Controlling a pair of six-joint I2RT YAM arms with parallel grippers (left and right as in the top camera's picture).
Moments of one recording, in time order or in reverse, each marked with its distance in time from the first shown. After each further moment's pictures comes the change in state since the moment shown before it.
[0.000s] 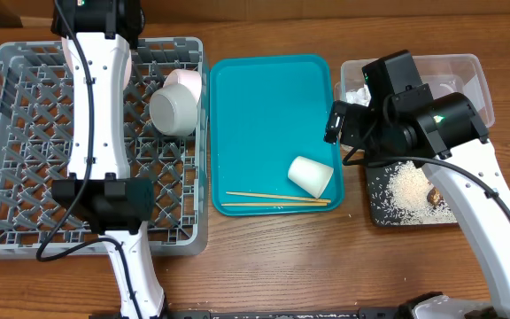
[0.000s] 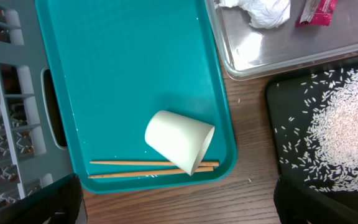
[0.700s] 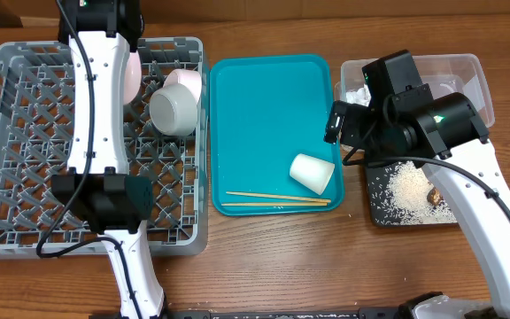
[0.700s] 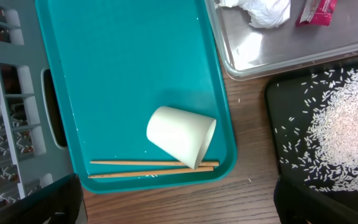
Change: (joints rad) left arm 0.010 0.005 -0.082 -0.011 0.063 -0.067; right arm 0.000 0.000 0.000 0.001 0.000 0.000
